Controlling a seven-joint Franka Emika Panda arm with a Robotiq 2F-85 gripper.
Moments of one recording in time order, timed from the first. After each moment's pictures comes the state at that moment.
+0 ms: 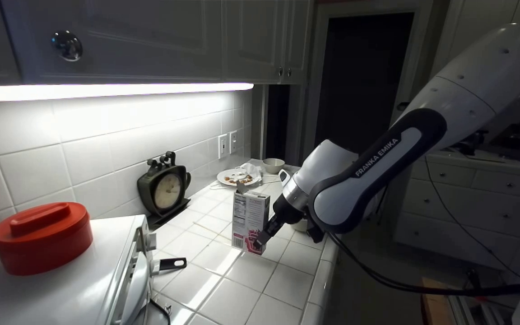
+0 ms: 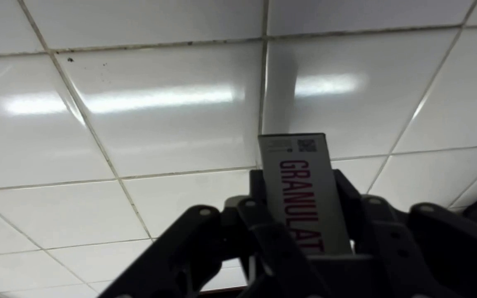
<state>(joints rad) 0.03 0.11 0.06 -2.44 0.38 3.10 -0.26</state>
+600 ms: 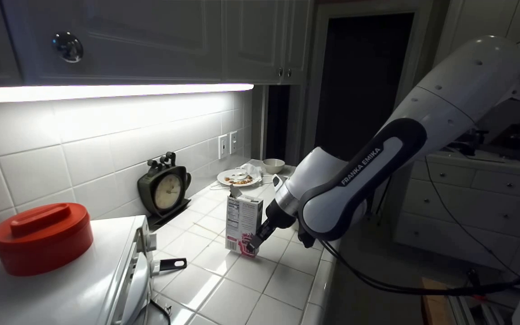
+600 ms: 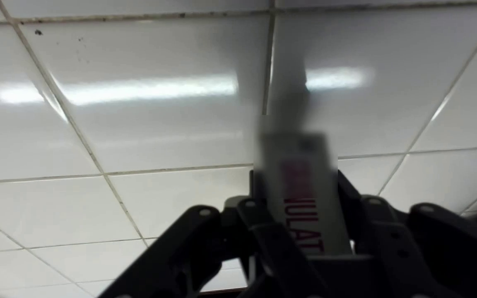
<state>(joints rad) 0.03 0.20 0.07 -2.38 0.38 3.15 -0.28</state>
